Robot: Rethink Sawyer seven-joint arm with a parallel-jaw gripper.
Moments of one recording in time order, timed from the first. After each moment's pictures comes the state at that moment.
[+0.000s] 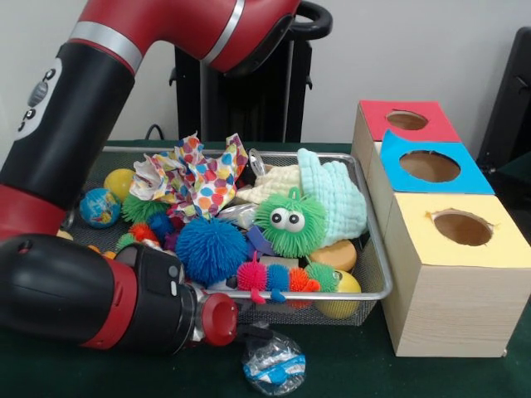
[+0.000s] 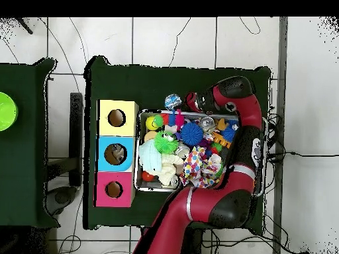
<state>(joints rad) -0.51 0.69 -0.76 -0.04 1.35 1.66 1.43</state>
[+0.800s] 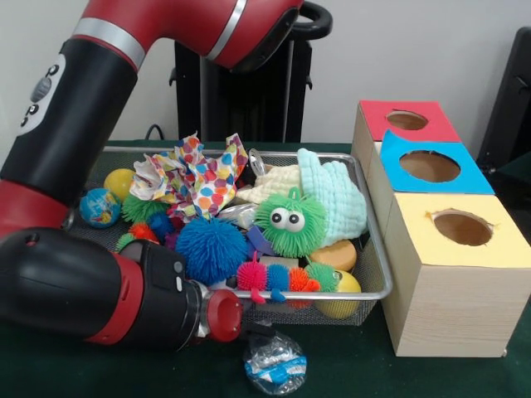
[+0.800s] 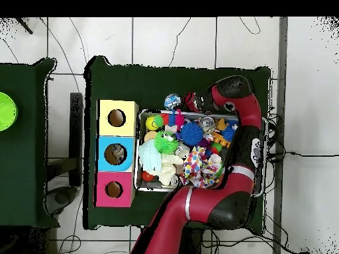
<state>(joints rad) -0.48 0.66 -0.66 -0.02 1.25 1.66 1.43</state>
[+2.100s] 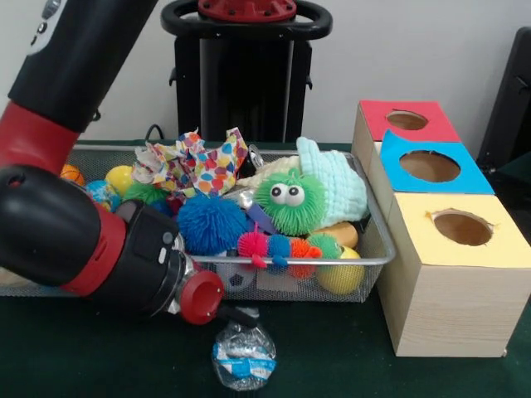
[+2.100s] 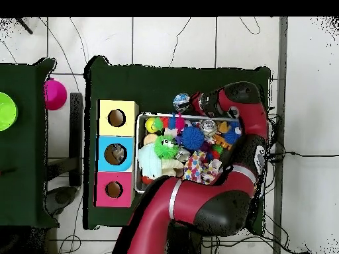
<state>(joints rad) -0.32 0.28 -0.49 0.68 1.18 1.47 1.44</state>
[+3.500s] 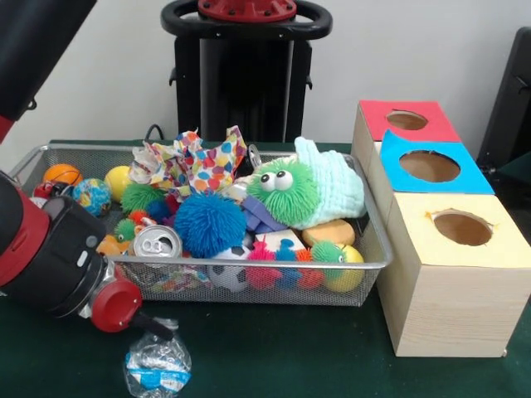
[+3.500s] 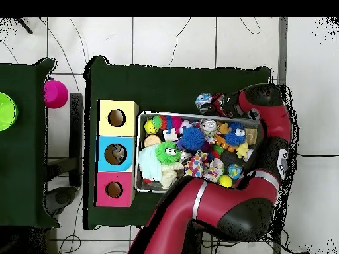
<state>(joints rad) -0.44 0.29 -0.48 0.56 1.04 1.41 1.55</state>
